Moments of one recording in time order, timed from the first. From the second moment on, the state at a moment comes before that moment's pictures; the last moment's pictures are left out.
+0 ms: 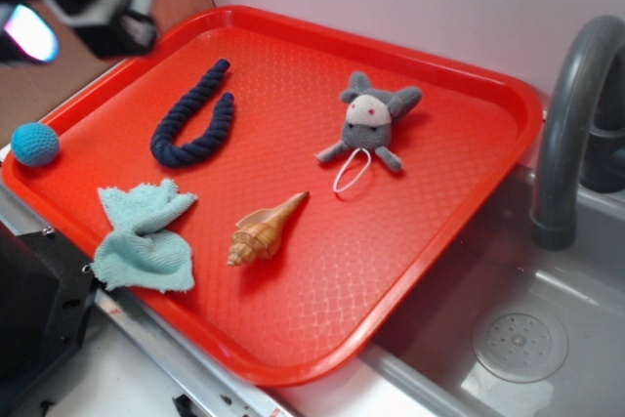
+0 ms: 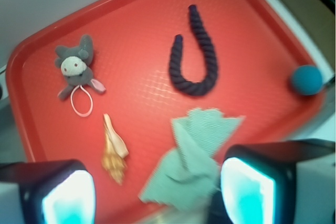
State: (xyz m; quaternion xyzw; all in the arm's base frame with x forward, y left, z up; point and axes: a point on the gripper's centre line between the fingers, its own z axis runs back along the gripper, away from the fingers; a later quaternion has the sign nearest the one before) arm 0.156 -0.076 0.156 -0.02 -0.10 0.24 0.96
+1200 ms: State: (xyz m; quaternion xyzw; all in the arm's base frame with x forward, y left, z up) arm 0.178 -0.127 0.019 -0.01 0.04 0.17 0.98
